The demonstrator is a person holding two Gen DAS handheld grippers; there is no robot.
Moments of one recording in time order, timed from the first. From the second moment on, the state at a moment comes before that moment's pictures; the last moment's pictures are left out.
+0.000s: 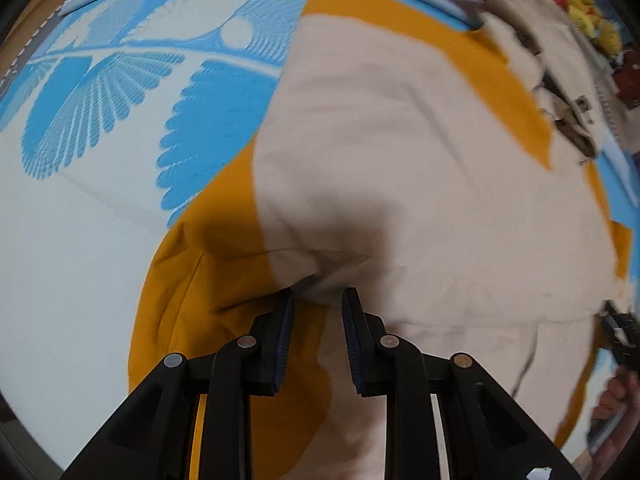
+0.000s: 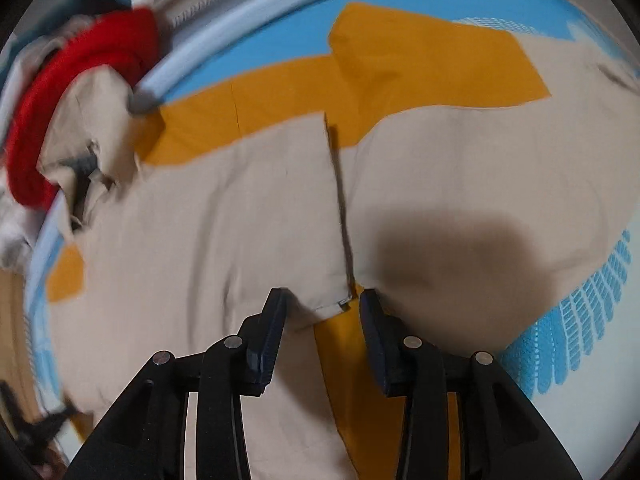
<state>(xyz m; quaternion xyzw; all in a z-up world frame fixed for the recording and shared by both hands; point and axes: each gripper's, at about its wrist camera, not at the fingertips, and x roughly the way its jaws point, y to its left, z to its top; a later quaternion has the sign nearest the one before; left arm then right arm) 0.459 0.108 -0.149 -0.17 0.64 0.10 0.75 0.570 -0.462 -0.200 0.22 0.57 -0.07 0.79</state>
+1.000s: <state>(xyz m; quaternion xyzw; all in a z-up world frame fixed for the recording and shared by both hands) 0.391 -0.038 -0.013 0.02 0.51 -0.02 0.86 0.466 -0.518 0.017 0.12 0.36 -0.07 0.92</state>
